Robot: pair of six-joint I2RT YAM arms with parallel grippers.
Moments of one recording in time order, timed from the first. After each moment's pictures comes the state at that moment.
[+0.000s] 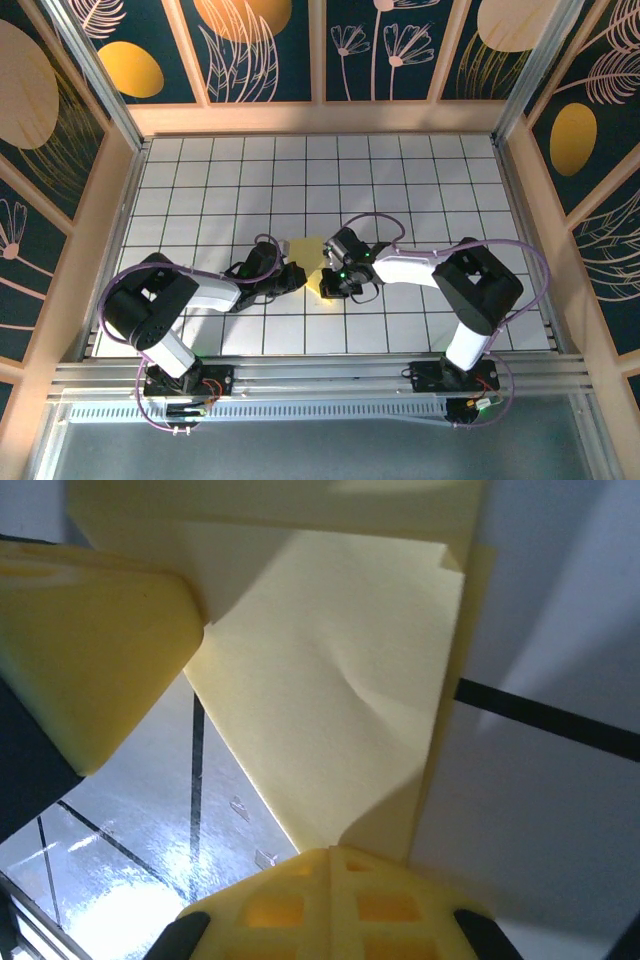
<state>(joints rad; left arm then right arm) -0.68 1.64 0.47 0.43 0.25 -0.94 0.83 1.71 0.87 -0.30 -0.37 0.67</state>
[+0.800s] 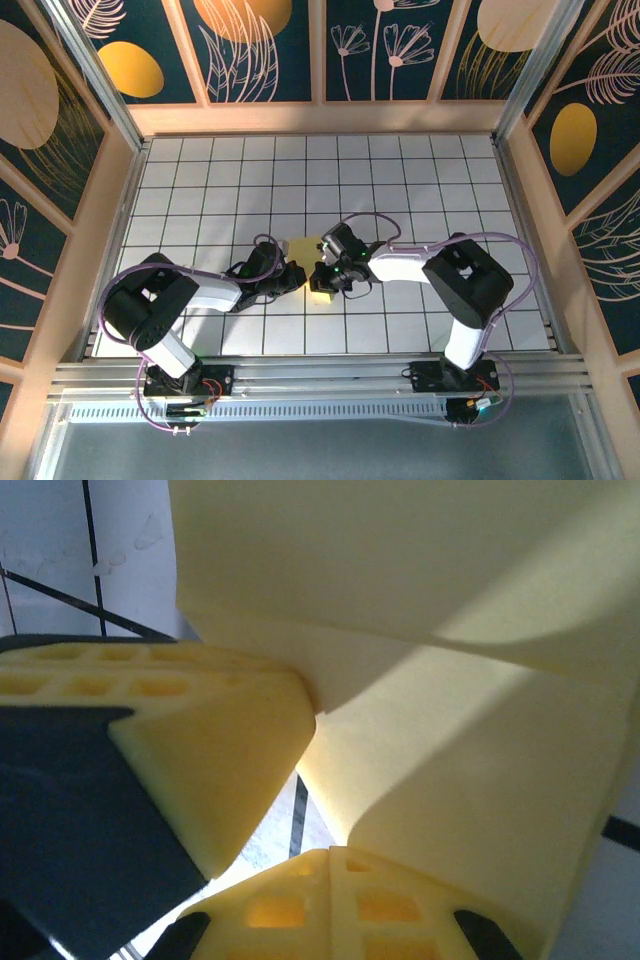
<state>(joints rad) -0.70 1.64 0.48 0.41 0.22 -0.99 0.82 1.78 0.89 -0.13 -0.45 0.76</state>
